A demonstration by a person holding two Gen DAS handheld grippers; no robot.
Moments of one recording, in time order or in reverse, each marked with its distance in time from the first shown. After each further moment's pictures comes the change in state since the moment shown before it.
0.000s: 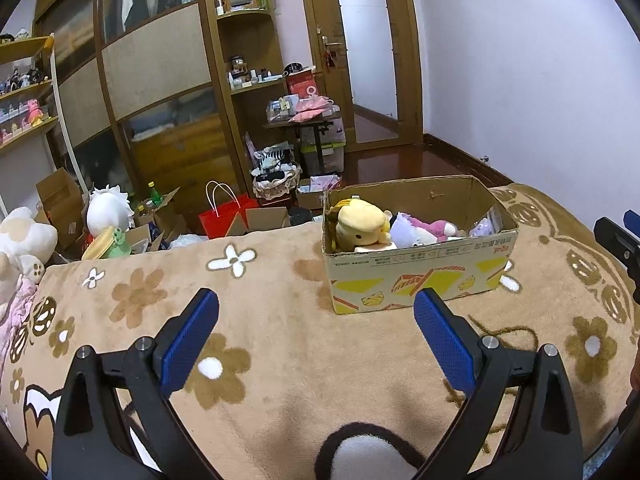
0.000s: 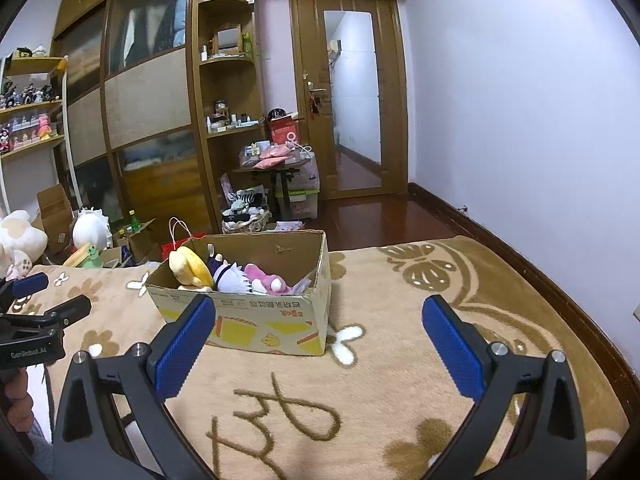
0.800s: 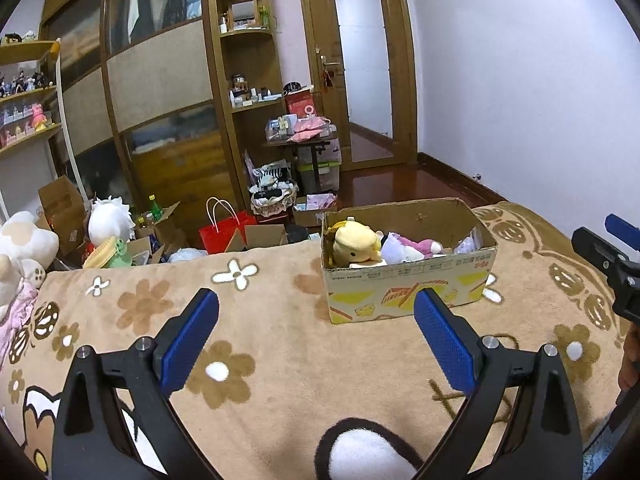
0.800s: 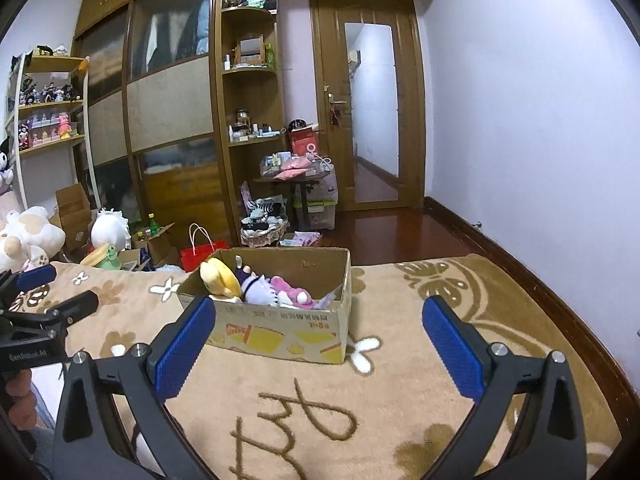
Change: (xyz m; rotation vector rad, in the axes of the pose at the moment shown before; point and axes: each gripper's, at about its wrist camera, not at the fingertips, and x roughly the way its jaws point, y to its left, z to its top) left arm -0.039 0.008 0.003 -0.014 -0.062 -0.022; right arm -0.025 0.017 0.008 -0.038 -0.031 0.047
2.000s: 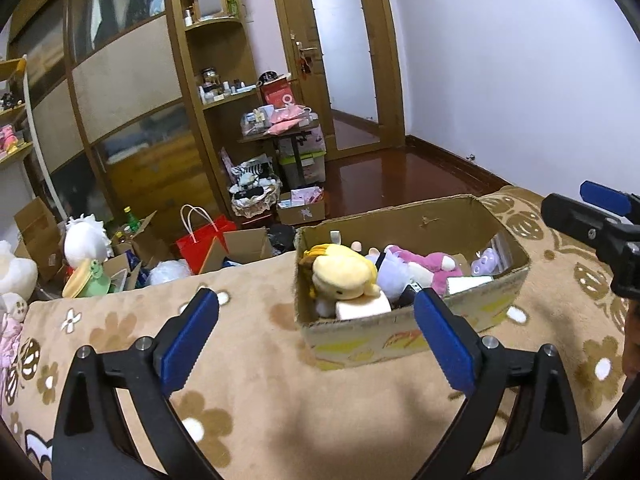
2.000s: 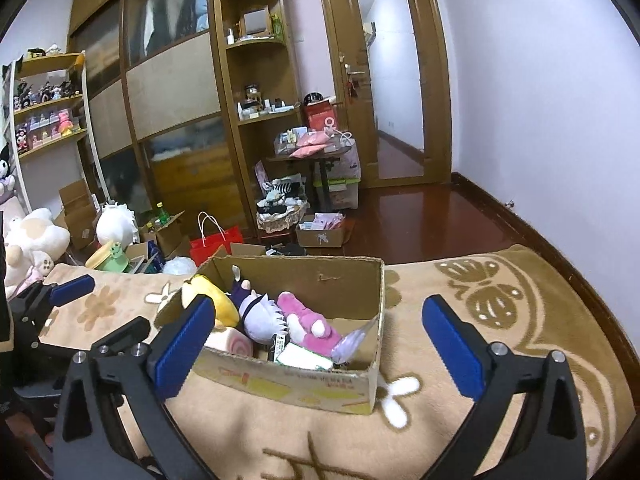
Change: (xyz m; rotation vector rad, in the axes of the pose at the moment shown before) left arm 0.095 -0.020 0.032 0.079 0.037 -0.036; right arm 0.107 0.007 0.028 0.017 0.082 0.097
